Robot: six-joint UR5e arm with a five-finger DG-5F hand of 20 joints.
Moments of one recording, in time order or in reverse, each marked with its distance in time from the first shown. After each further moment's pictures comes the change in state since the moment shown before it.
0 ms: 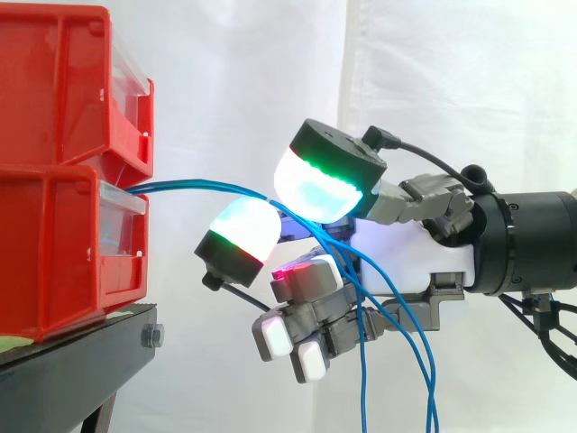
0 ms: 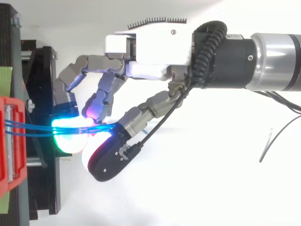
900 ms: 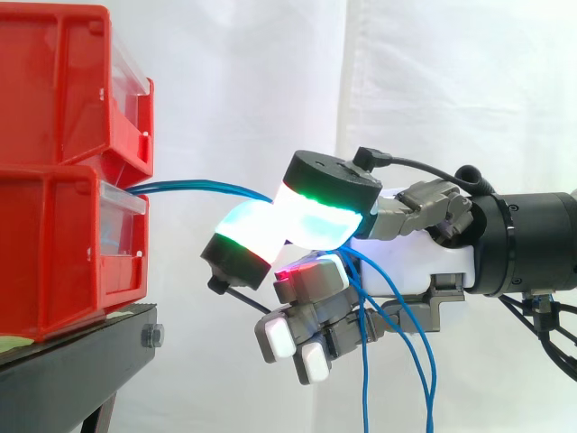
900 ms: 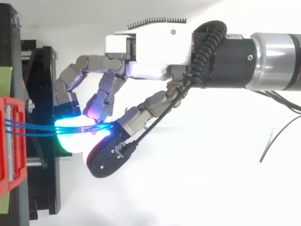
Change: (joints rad) arm -0.001 -0.001 0.001 -0.002 -0.003 0.000
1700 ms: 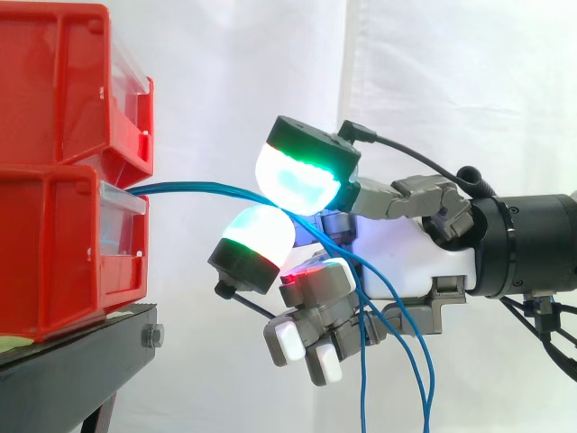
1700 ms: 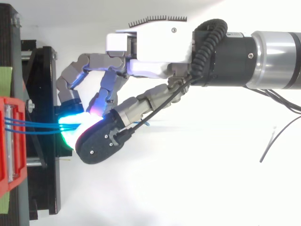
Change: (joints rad) arm -0.003 0.000 0.001 -0.010 0.000 -0.001
